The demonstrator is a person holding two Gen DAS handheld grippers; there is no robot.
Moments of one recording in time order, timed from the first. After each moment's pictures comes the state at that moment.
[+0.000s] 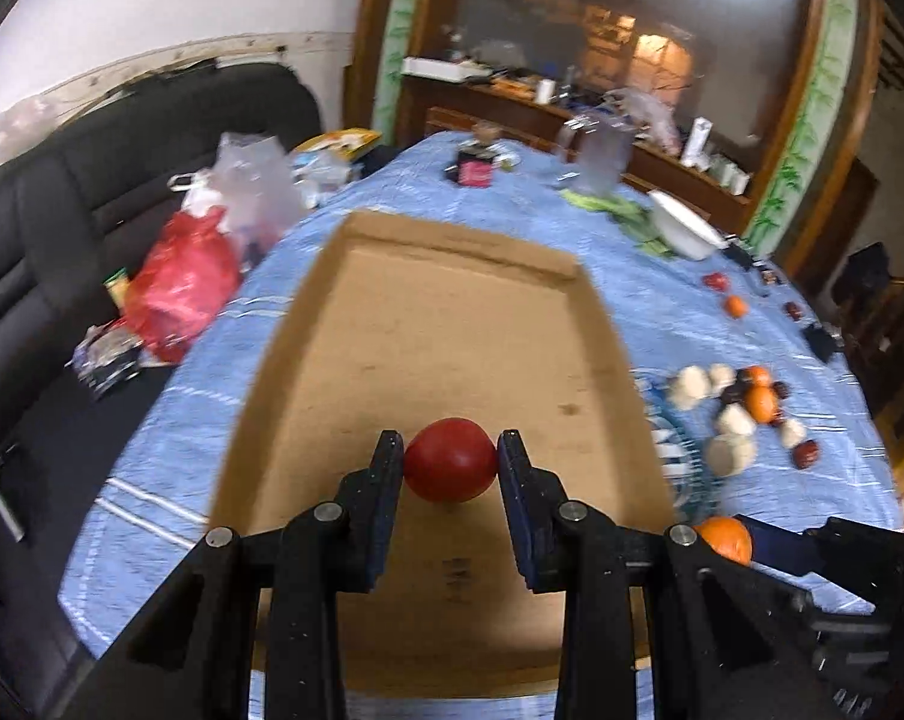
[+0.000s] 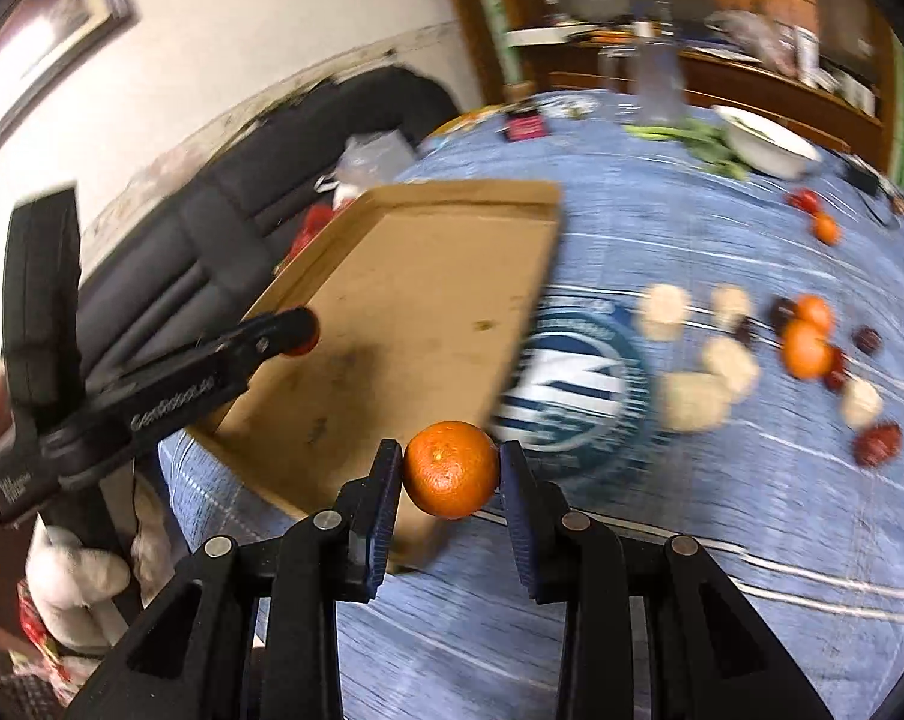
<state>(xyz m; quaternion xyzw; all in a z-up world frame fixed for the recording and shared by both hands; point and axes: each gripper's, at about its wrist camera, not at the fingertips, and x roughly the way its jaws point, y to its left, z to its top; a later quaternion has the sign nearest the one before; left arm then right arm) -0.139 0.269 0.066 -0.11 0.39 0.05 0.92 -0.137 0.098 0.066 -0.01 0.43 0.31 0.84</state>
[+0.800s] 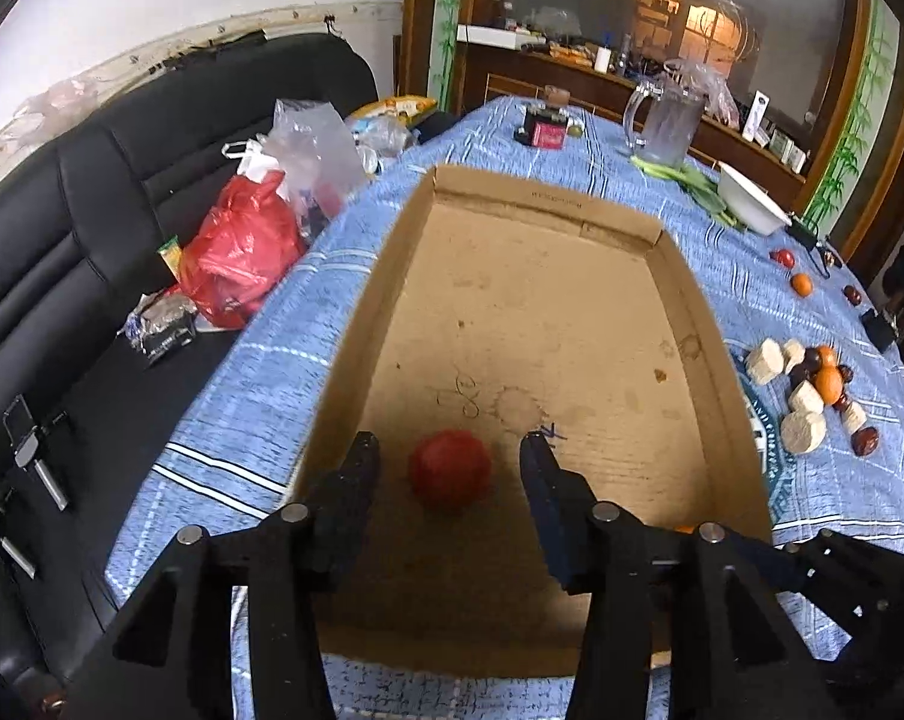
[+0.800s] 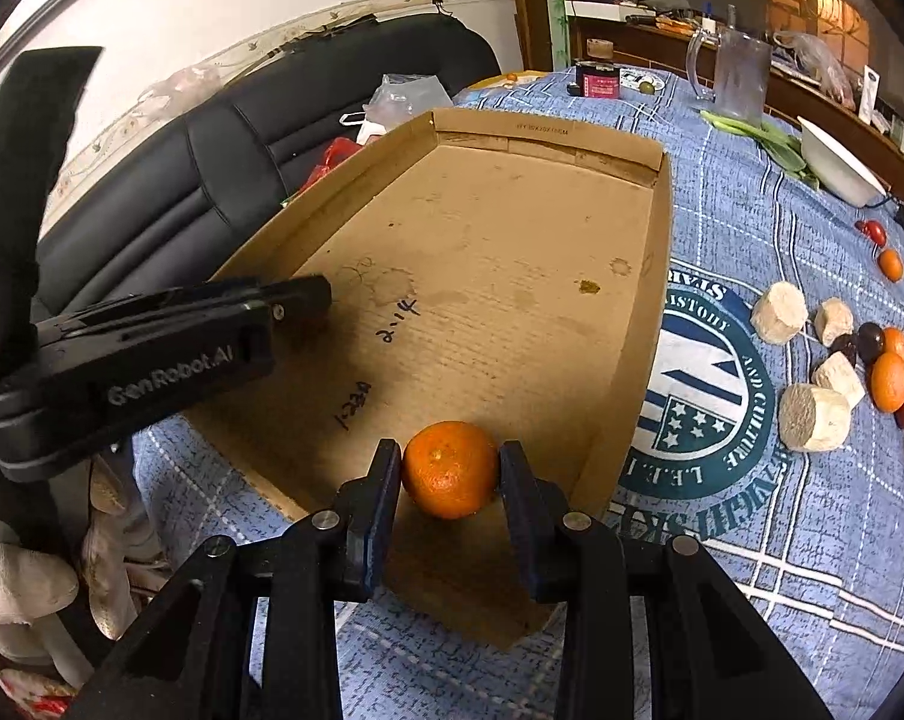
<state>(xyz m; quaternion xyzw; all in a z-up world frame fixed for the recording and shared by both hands) -0.147 0.285 0.058 -0.10 0.42 0.10 0.90 -0.135 0.148 0.035 -0.06 0.45 0.32 0.83</state>
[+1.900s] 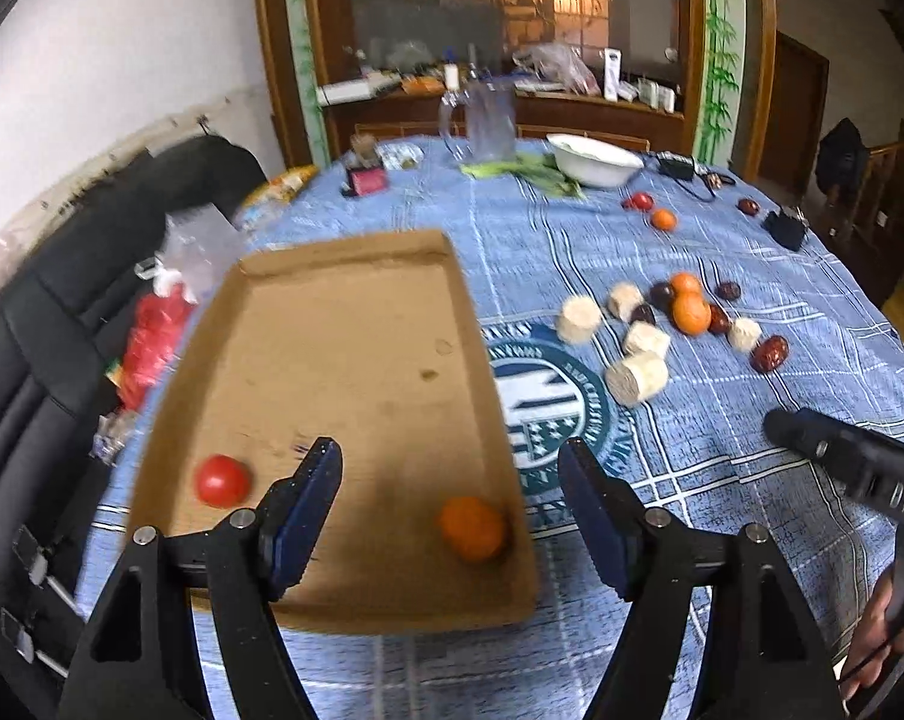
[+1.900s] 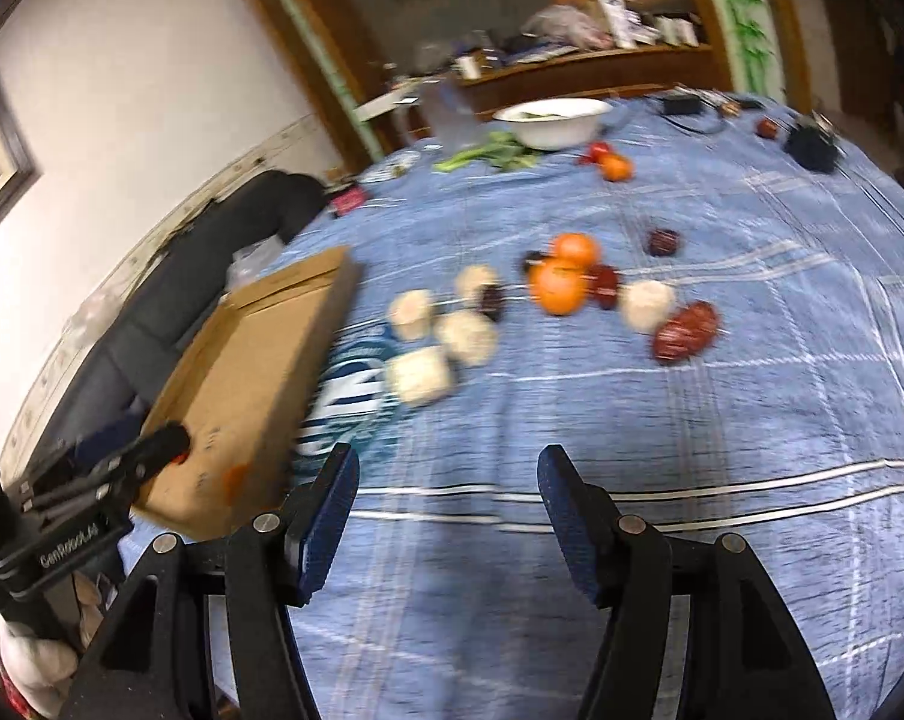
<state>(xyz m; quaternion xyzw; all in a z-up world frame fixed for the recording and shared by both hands) -0.151 0.147 0.075 0.02 0.39 0.01 0.92 -0.140 -0.077 0.038 0.16 0.40 0.16 0.89</state>
